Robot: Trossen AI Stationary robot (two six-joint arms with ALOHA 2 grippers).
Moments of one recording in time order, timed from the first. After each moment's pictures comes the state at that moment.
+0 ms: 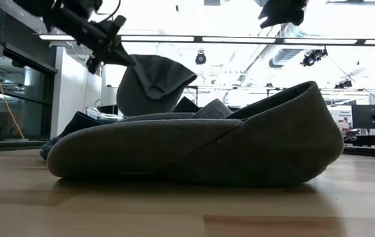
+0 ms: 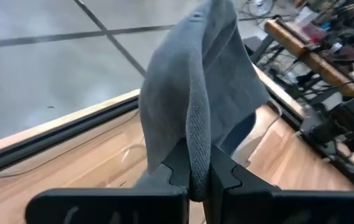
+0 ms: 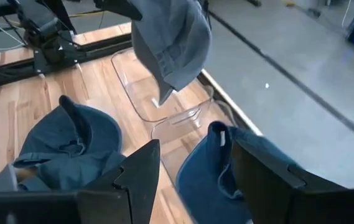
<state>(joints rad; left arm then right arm) 0.70 0.99 0.77 -0.12 0.16 -0.40 -0.39 1.01 1.19 -0.68 0.06 0.07</state>
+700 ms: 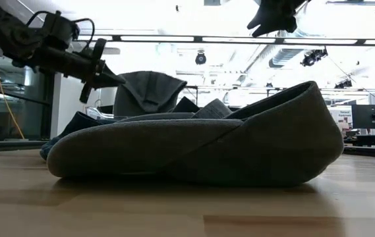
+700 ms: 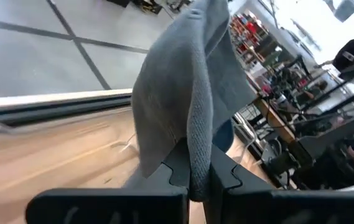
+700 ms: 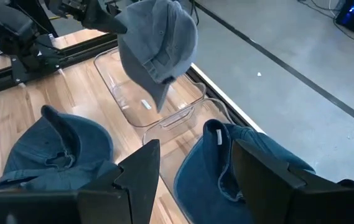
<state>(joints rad) 0.91 0.99 0.36 0.47 0.42 -0.63 -0.39 1.09 1.19 -0.62 0.11 0.14</state>
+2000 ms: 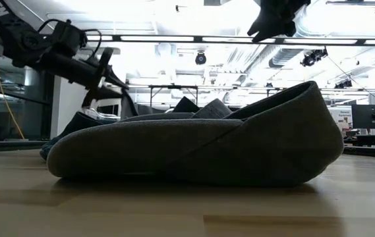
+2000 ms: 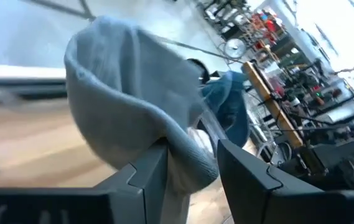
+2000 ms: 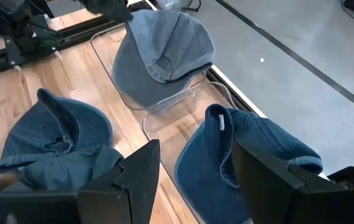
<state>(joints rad) 0.91 1.11 0.40 0.46 0.41 -0.68 -0.39 1.12 1.19 -0.66 0.10 0.14</state>
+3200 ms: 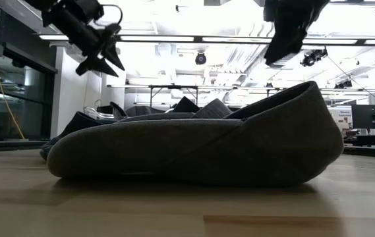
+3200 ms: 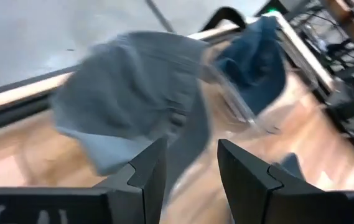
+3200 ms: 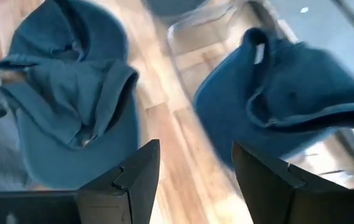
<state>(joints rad) 0.84 1.04 0.91 -0.49 0.28 -0.36 -0.39 1.12 1.07 -0.79 -0.03 0.02</state>
